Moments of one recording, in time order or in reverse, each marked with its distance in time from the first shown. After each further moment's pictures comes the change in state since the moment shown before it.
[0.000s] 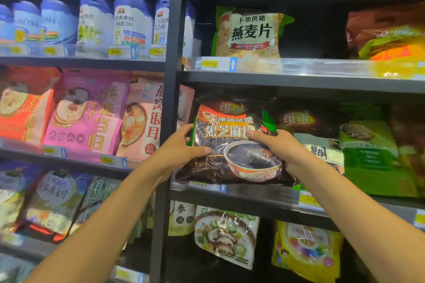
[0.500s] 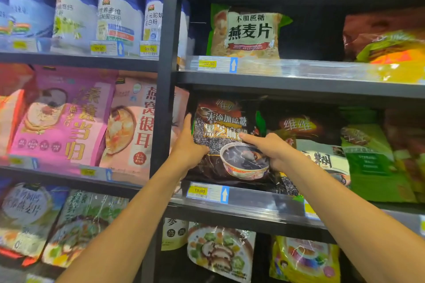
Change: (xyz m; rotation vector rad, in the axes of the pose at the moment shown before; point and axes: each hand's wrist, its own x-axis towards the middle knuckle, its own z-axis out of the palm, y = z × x) left_hand 0.066 -0.014 0.025 0.011 0.160 0.057; right_hand 0.070 0.012 0.022 -0.071 0.028 0.126
